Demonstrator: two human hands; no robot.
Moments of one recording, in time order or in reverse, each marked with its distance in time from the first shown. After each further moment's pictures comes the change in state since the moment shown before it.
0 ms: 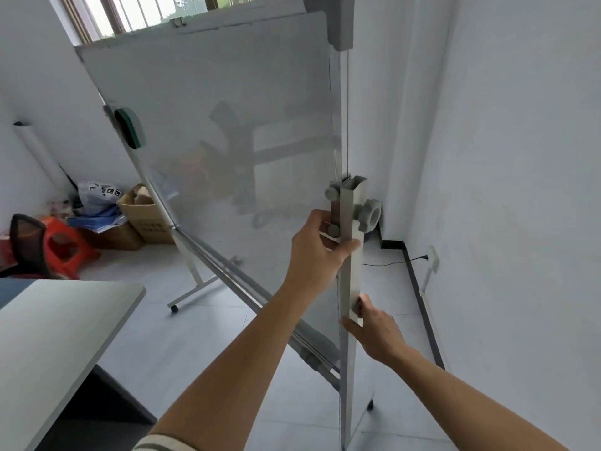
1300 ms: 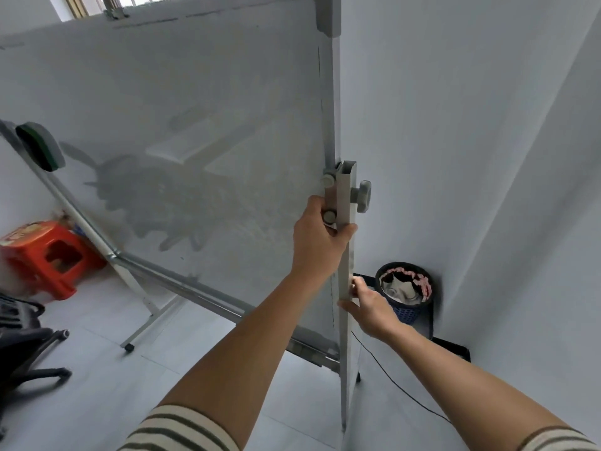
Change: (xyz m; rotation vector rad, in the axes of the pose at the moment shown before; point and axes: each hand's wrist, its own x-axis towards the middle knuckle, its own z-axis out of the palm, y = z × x) left_hand 0.669 -0.215 0.161 0.158 0.338 -0.126; right_hand 0.761 0.088 -0.110 0.088 -0.227 -0.217
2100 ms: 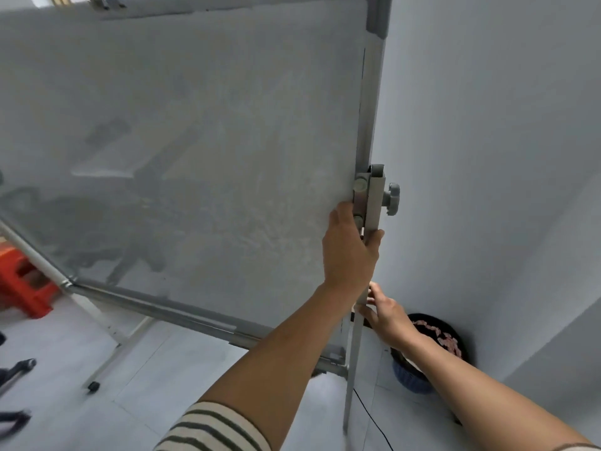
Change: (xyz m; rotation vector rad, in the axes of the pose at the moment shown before) left_hand 0.256 -0.089 0.092 0.086 0.112 -0.013; right_hand 0.281 0.014 -0.054 0.055 -0.038 -0.001
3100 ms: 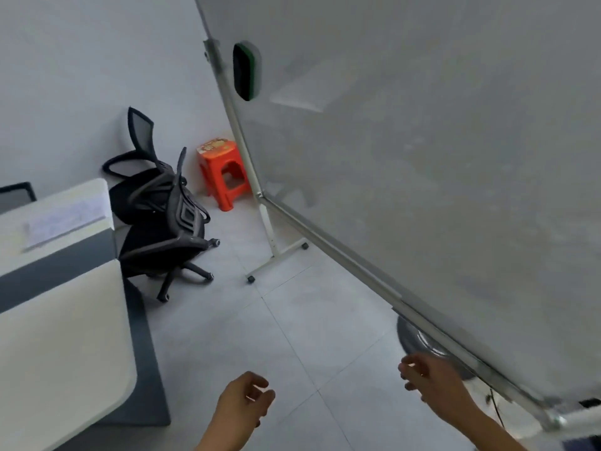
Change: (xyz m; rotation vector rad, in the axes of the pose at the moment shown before) left_hand -0.270 -0.315 -0.403 0.080 0.057 -1.157; right_hand -0.020 -0.157 0.296 0.043 -0.479 0.025
